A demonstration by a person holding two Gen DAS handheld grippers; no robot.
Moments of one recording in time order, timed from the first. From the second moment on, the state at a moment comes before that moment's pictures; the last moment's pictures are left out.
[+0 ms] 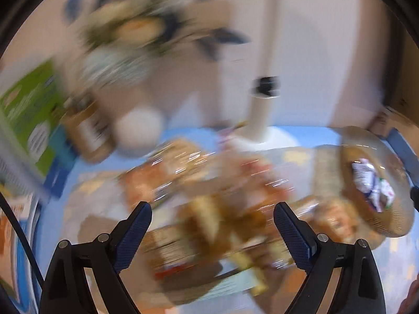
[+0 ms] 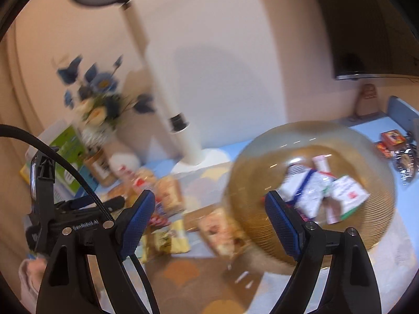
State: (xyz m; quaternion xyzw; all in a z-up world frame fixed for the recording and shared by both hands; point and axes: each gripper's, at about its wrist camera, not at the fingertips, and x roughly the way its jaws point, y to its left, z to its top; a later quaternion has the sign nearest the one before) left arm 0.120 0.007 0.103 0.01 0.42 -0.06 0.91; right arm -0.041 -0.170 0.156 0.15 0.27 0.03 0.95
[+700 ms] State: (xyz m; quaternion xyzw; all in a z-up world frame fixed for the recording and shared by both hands) left arm 0.124 0.050 0.047 -0.02 0.43 -0.07 0.90; right arm -0.034 -0.179 0.109 0.21 0.30 0.07 0.93
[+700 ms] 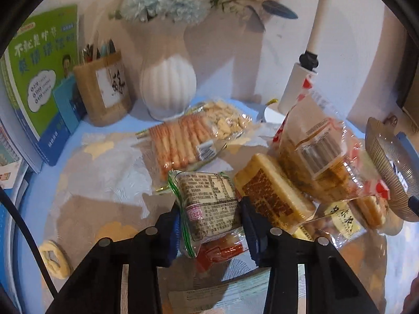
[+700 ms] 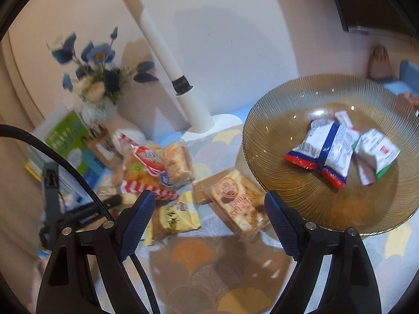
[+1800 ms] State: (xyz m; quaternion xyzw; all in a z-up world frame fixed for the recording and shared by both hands) left arm 0.125 -0.172 0.143 0.05 0.39 -0.24 0.89; right arm -0.097 -0.279 0.149 0.21 0.25 -0.06 0.94
